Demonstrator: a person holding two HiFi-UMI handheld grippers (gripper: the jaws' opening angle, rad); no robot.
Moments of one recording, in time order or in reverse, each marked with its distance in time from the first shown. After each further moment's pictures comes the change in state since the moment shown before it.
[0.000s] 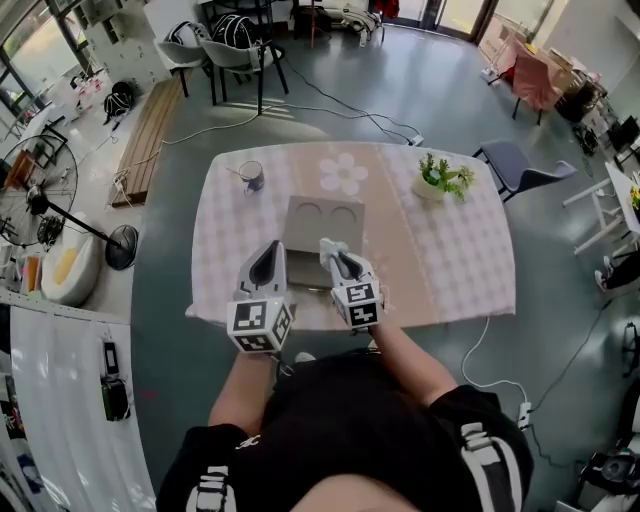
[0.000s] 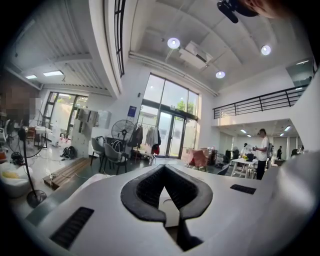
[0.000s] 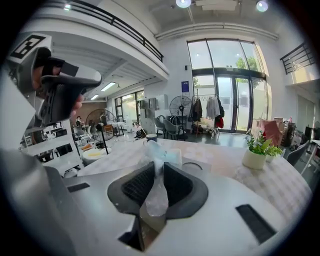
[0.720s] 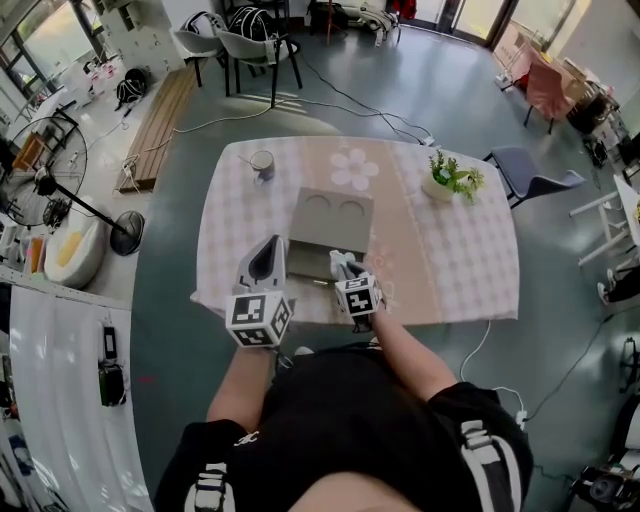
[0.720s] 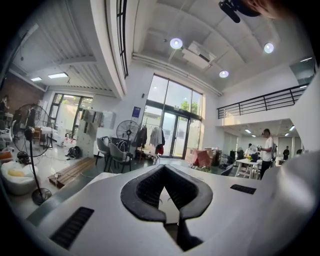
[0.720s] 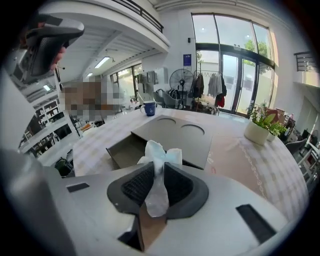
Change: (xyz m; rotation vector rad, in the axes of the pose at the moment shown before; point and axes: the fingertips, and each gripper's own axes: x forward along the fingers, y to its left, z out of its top) left arm -0.020 0.013 -0.007 -0.009 -0.001 0.049; right arm 0.029 -0.001 -0.102 -0.011 0.300 -0.004
